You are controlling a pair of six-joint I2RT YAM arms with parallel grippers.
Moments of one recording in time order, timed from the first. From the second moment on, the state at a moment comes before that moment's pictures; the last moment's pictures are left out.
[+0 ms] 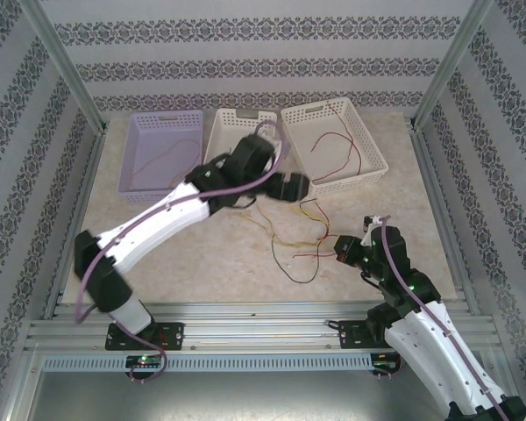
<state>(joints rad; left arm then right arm) -0.78 1.56 1.49 -0.58 0.09 -0.51 0.33 0.48 0.44 -0.56 -0.20 0.76</state>
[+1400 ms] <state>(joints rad) -0.93 1.28 0.50 0.23 0.05 -0.45 0.31 0.49 0.46 -0.27 -0.64 0.89</state>
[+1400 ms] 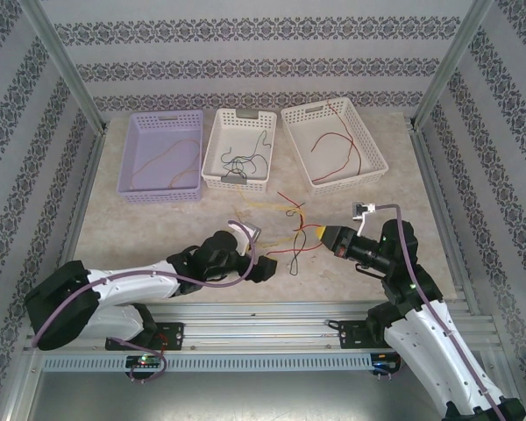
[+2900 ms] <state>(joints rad) -0.95 1.17 0.64 -0.06 -0.02 -0.24 0.20 0.49 0.49 -0.36 -0.63 0.95</state>
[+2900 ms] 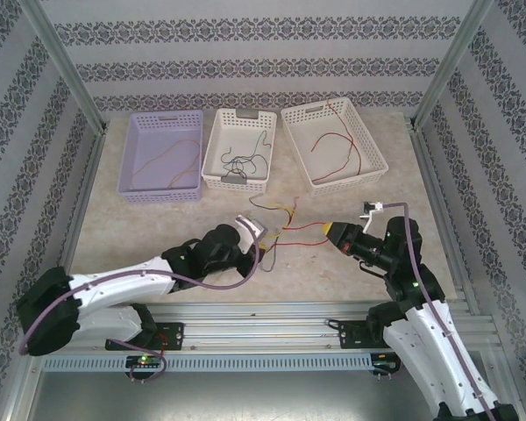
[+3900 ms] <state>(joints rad) -0.75 0.86 1.13 -1.10 -0.34 -0.24 -0.09 0.44 0.53 -0.58 -0.49 0.91</state>
